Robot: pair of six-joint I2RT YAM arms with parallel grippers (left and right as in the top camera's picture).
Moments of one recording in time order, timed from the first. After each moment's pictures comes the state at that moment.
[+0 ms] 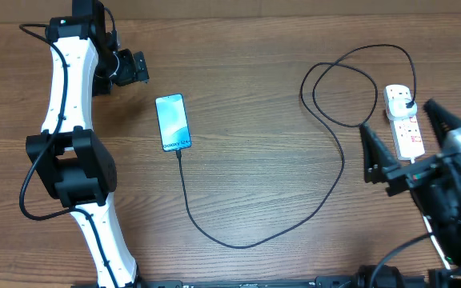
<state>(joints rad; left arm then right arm) 0.10 2.27 2.19 -1.30 0.12 -0.19 -0.06 0.56 0.96 -0.36 -0.40 0.01</state>
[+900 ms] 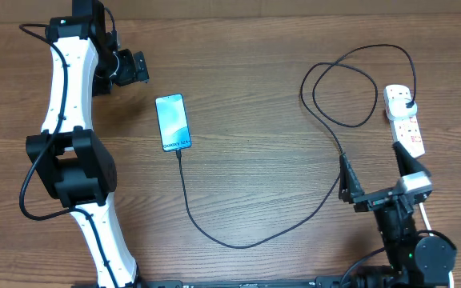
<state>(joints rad) 0.10 2.27 2.19 -1.30 0.12 -0.19 -0.01 0.10 0.23 0.03 -0.24 0.01</state>
